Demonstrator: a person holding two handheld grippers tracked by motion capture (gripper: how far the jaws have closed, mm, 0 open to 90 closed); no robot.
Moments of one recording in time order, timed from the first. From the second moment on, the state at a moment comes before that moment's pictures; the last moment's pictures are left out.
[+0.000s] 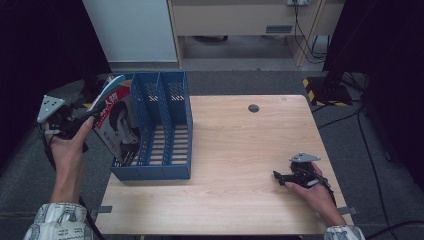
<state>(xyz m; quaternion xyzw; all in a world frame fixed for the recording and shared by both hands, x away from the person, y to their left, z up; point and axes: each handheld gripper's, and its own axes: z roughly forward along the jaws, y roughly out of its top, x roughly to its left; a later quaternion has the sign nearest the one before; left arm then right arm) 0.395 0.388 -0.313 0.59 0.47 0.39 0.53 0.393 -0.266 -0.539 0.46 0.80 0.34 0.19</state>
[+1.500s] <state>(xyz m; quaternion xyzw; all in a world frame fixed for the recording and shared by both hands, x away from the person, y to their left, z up) 0.426 0.298 -0.317 0.66 0.43 0.32 0.53 0.393 -0.267 -0.539 0.46 0.80 0.34 0.19</state>
